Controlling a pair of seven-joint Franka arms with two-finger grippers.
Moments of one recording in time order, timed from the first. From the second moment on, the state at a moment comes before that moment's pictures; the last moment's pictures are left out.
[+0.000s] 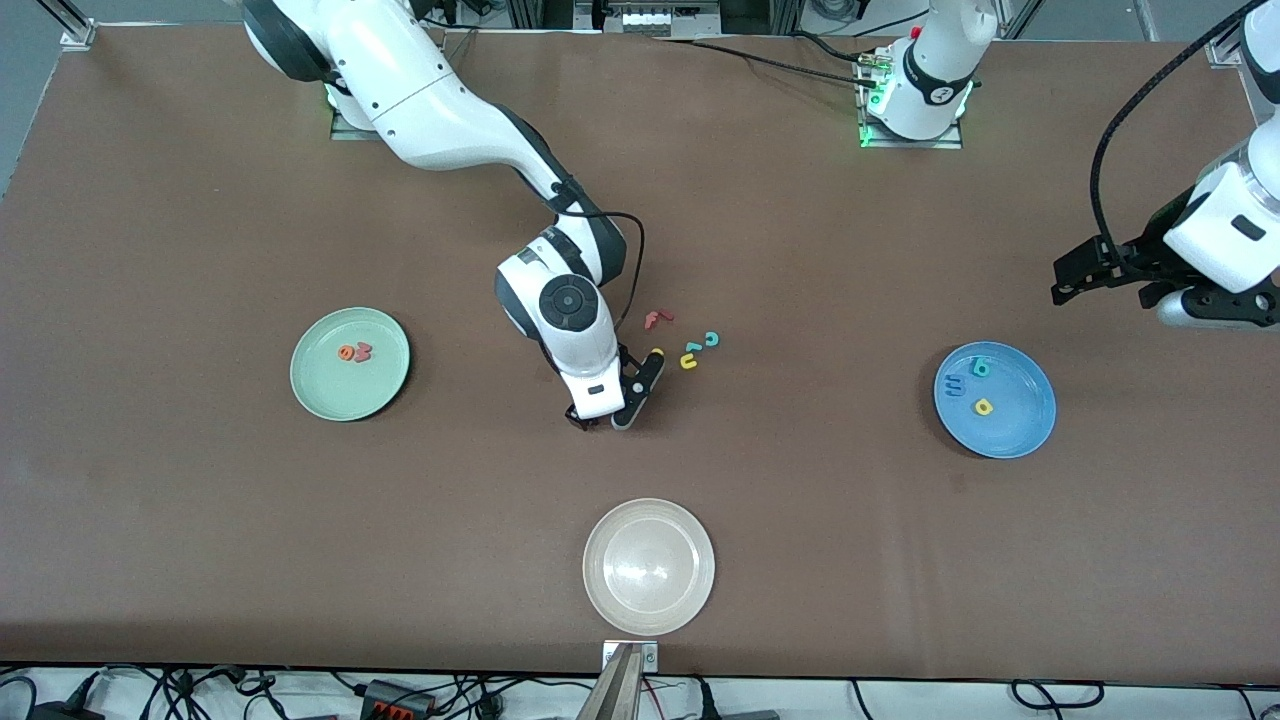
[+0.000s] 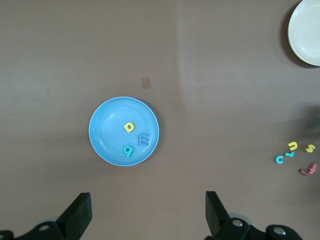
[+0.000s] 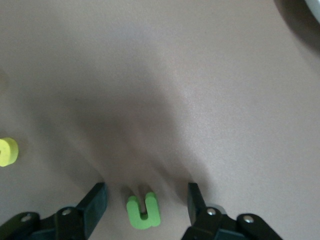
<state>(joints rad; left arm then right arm) -0.03 0.07 -0.02 -1.58 -0.02 1.67 -0.03 0.63 0.94 0.04 -1.34 -0.08 2.38 -0.37</state>
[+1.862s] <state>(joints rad) 0.01 0.00 -0.03 -1.68 -0.02 1.72 0.11 0.46 0.80 0.02 -1.31 -0.11 1.97 -0.45</state>
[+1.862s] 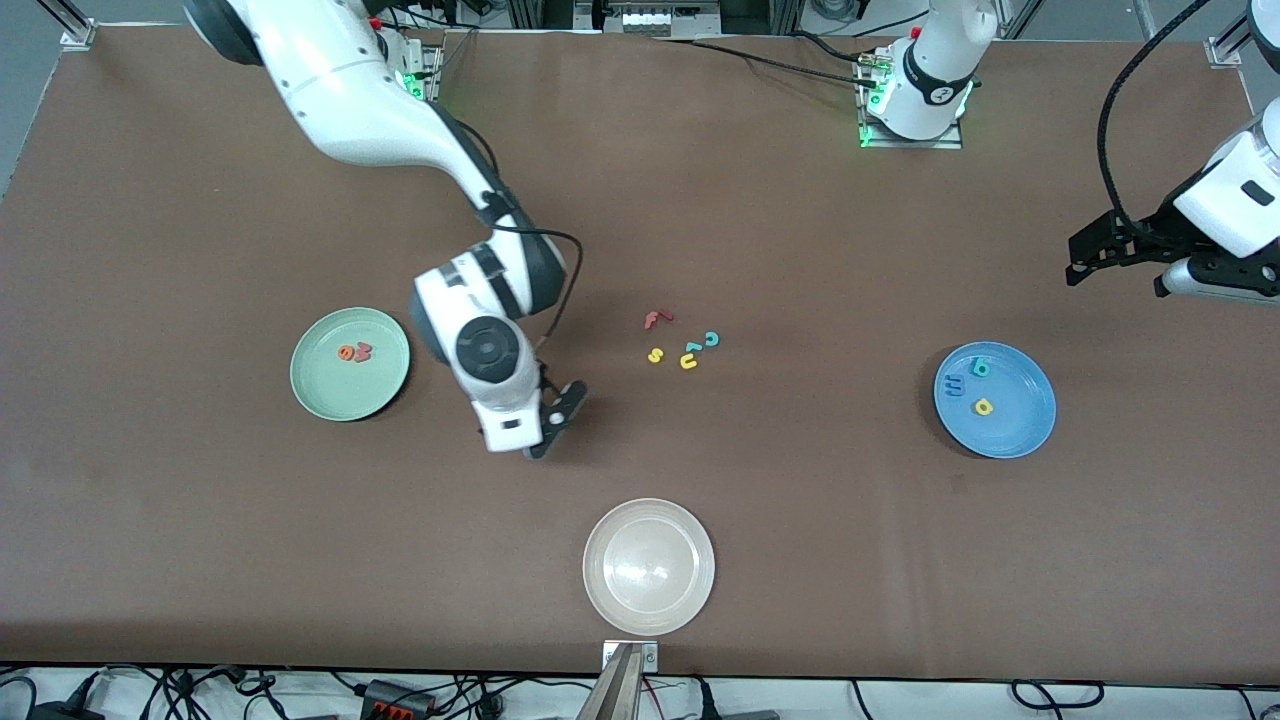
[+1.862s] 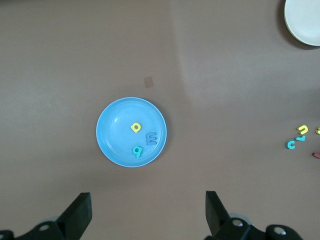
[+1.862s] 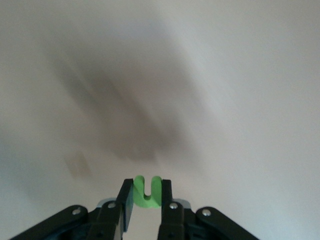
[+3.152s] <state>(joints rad) 0.01 -0.01 -0.03 -1.67 -0.02 1.64 0.11 0.13 0.59 0.04 -1.77 -0.03 1.98 -0.44</state>
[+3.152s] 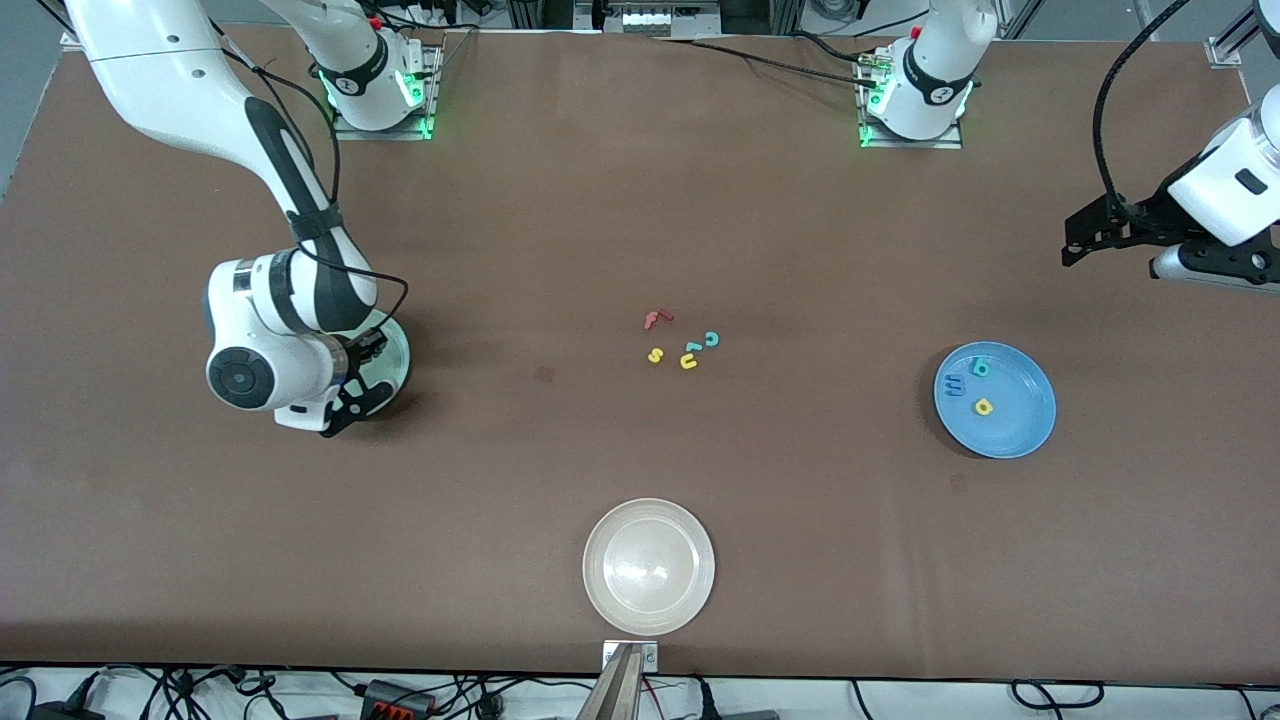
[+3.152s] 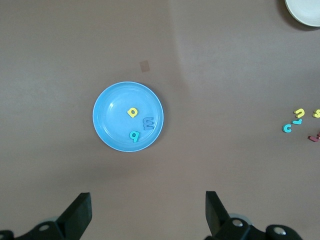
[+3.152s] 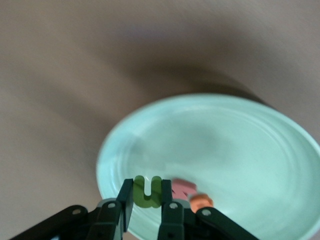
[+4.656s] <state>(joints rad) 0.01 -0.01 -0.03 -1.66 -0.02 1.64 0.11 0.06 0.42 0.02 -1.59 0.14 1.74 -0.08</state>
